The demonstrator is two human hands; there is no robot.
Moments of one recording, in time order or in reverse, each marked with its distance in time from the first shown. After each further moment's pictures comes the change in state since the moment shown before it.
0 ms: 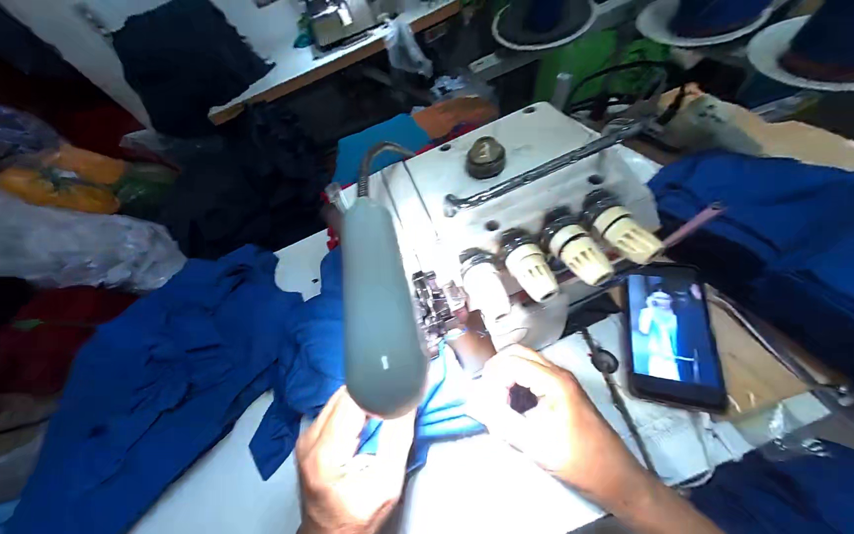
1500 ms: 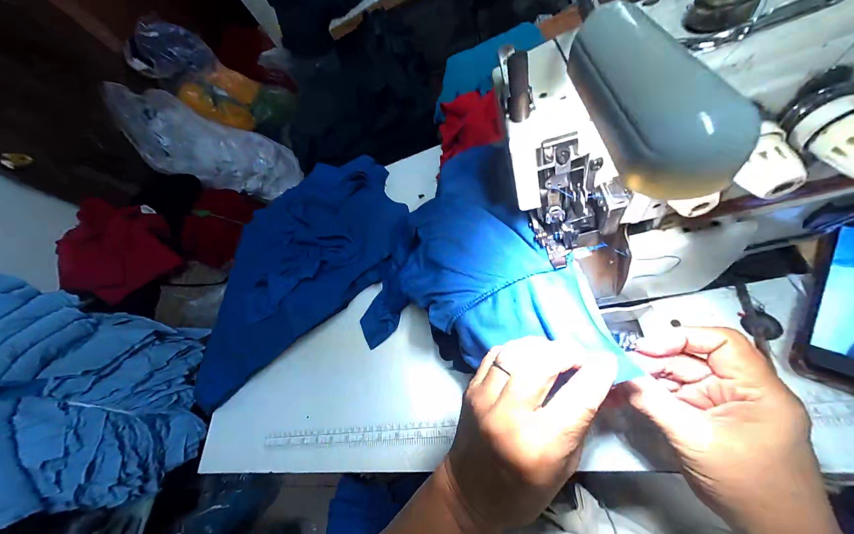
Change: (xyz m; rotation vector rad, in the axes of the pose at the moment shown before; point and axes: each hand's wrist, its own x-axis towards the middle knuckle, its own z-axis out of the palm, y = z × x) left_hand -0.044 0.058 -0.001 0.203 -0.109 0.162; right_hand -0.053 -0.025 0.010 0.272 0.179 0.098
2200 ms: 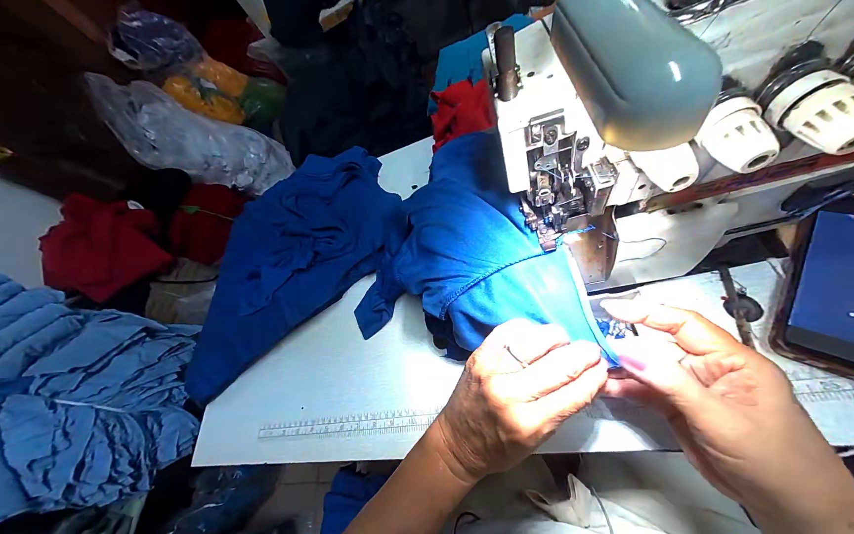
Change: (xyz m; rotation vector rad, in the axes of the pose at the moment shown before) left_hand -0.008 -0.025 0.009 -0.075 -0.109 0.269; right_hand 0.005 -0.005 -0.018 0.201 -0.204 0.250
